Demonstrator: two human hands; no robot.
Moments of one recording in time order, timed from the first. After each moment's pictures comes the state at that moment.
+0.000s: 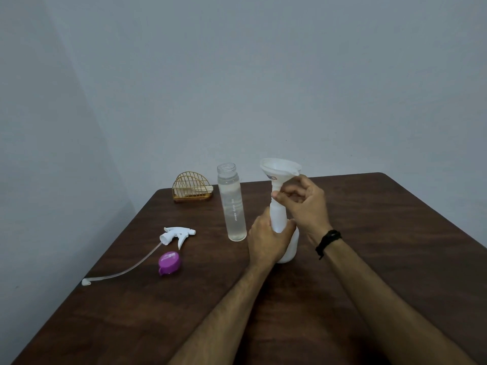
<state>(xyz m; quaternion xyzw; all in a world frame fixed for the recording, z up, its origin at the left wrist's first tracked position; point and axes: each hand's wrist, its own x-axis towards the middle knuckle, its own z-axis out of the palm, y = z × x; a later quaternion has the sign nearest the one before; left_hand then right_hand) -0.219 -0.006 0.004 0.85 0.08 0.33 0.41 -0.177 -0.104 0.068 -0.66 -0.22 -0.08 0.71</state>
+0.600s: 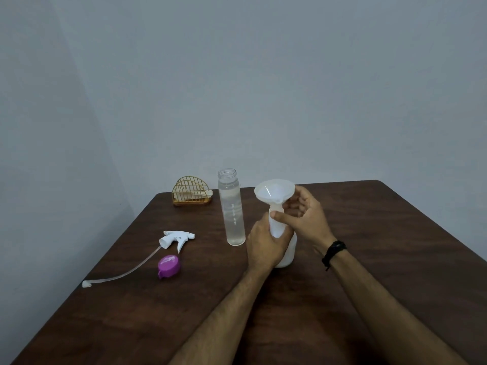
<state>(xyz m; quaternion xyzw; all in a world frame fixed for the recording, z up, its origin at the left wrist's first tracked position) -0.225 -0.007 0.009 0.84 0.07 0.33 0.42 -0.173 -0.118 0.056 -0.68 -0.29 -0.05 0.67</state>
